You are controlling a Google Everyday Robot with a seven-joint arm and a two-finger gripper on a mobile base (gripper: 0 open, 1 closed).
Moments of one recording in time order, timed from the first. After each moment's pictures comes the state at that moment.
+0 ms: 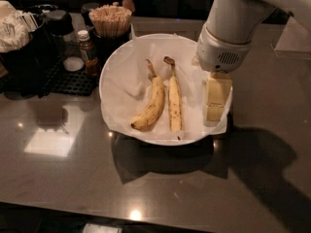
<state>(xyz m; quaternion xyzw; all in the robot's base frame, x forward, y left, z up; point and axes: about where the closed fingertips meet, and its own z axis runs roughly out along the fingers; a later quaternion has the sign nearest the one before) 0.493 -0.104 0.902 -0.71 0.70 0.03 0.07</state>
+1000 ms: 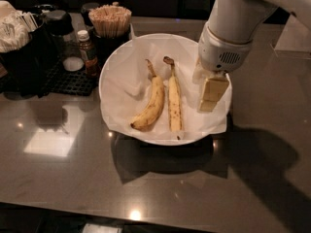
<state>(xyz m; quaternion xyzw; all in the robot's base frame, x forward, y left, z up) 0.497 -0.103 0.904 -0.71 0.70 0.02 0.08</state>
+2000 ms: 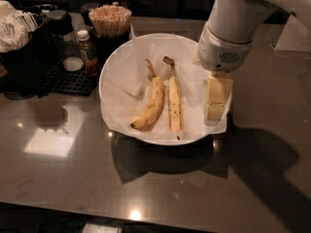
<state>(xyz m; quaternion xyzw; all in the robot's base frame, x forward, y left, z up) 0.497 -0.103 0.904 -0.71 0.70 0.02 0.08</state>
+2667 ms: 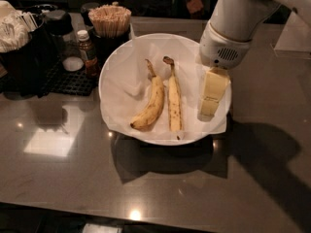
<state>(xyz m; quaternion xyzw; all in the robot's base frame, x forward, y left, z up) 0.506 -0.100 0.902 -0.67 0.74 0.05 0.09</state>
